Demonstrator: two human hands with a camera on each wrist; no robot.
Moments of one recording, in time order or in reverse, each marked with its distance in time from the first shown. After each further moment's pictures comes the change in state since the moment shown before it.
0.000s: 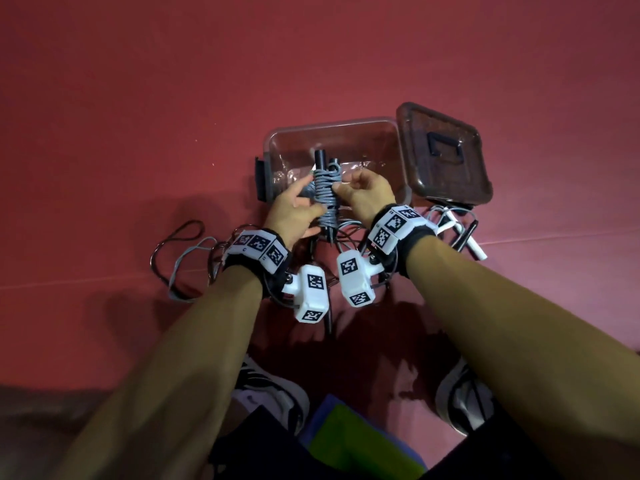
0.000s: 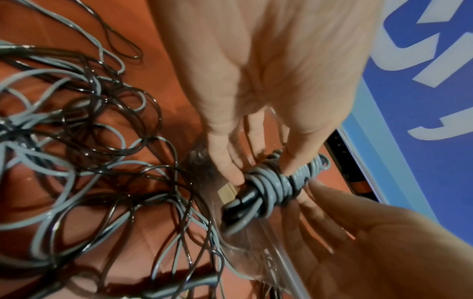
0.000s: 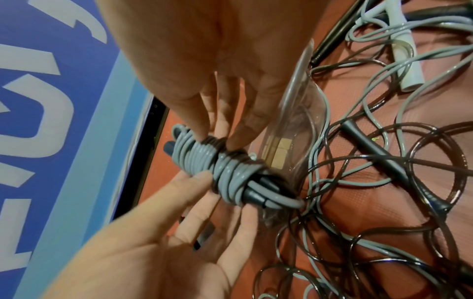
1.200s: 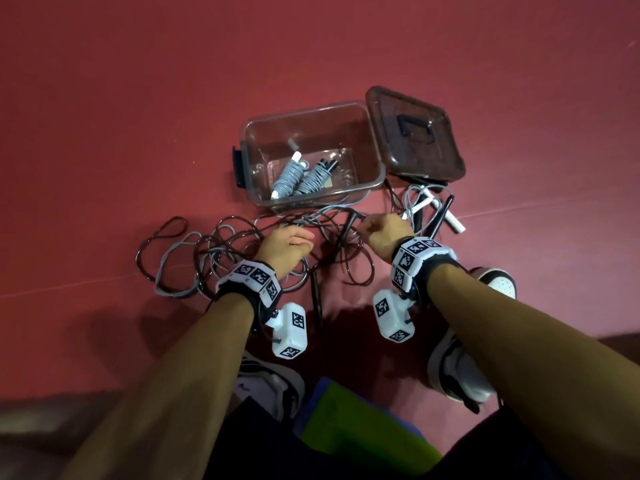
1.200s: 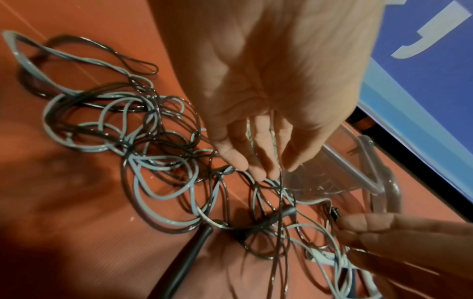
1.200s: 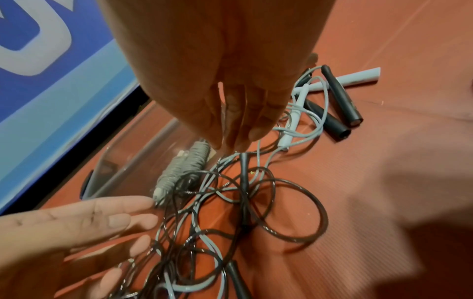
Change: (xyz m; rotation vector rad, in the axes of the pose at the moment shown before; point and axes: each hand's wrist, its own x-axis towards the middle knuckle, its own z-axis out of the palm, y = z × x) left_hand -0.032 -0.088 -0.001 0.456 -0.082 0.071; right_hand -0.055 0.088 -0.061 -0.640 -0.027 0.046
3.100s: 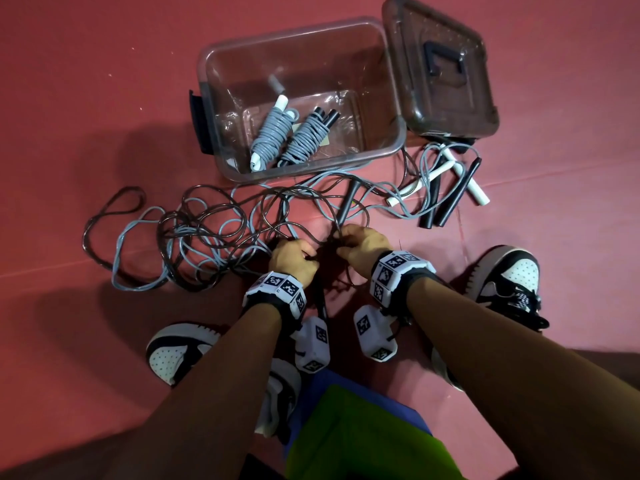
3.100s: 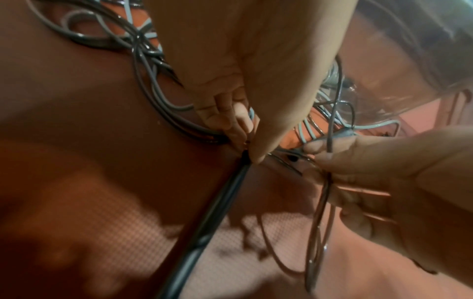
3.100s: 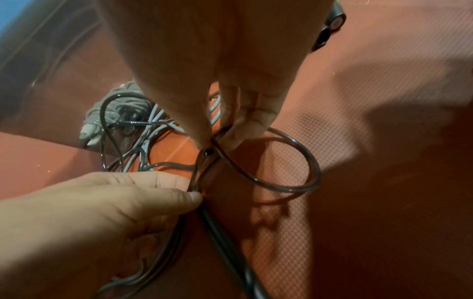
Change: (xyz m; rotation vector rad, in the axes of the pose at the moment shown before) left_hand 0.040 -0.072 0.067 0.375 0.006 -0.252; right_hand 0.025 0.031 0.090 0.121 -0.207 0.163
